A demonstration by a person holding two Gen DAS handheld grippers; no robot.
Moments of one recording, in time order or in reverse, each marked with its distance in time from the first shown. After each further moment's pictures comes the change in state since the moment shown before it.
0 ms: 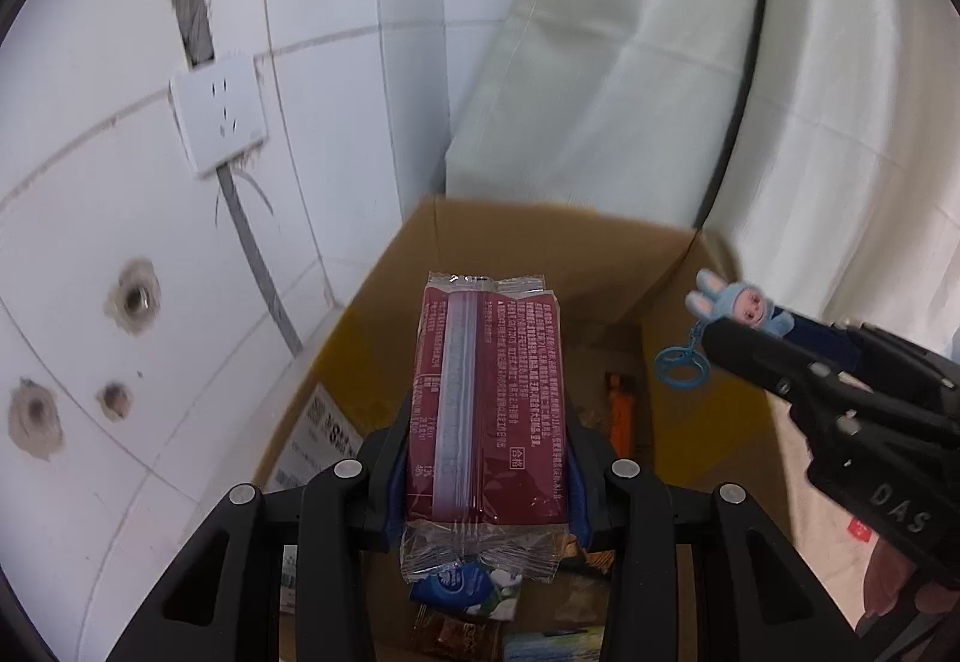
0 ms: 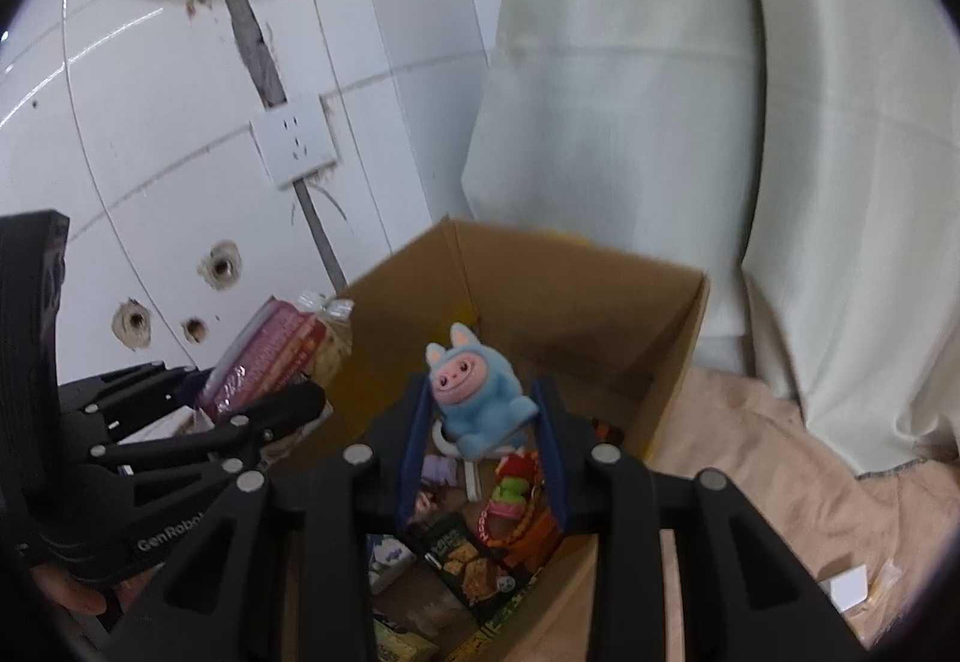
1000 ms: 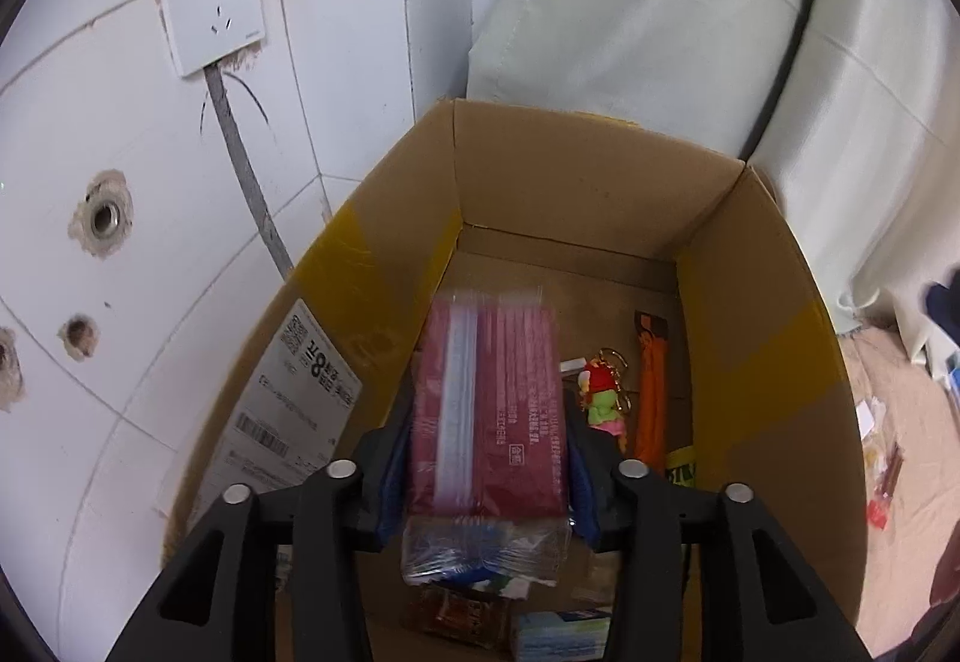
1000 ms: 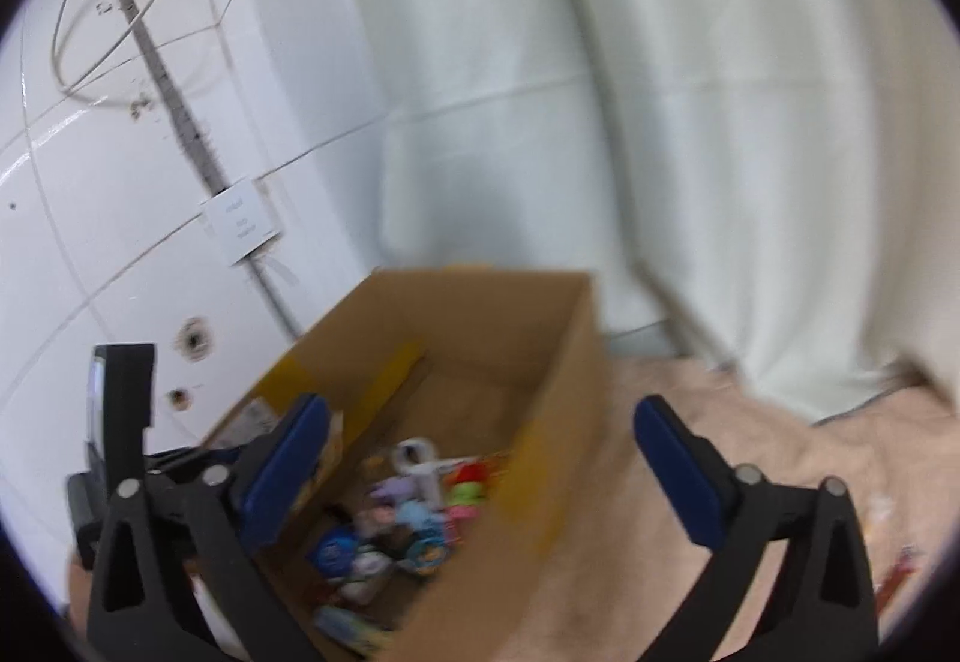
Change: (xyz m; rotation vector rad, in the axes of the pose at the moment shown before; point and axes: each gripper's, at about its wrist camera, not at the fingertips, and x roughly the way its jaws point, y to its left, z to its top) left arm 0.039 0.005 -0.014 -0.051 0.130 0.026; right arm -0.065 -0.040 -0.013 0.162 -0.146 -0.138
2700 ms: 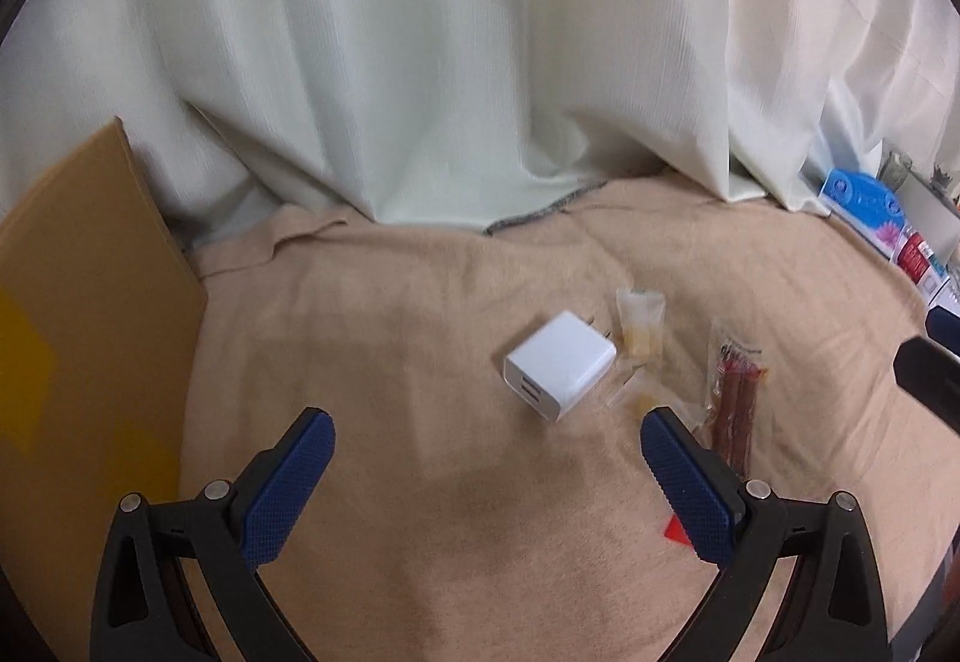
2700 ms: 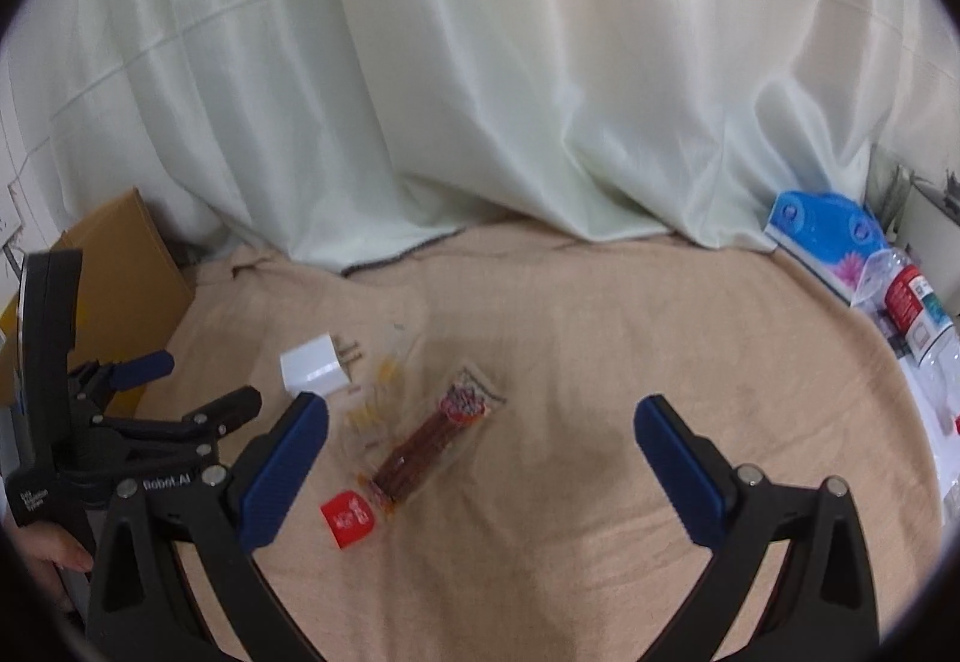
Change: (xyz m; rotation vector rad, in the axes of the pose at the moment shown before) left arm 0.062 -0.331 -0.088 0.438 -0.013 -0.323; right arm -0.116 -0.250 -0.133 0.181 0.102 -0.496
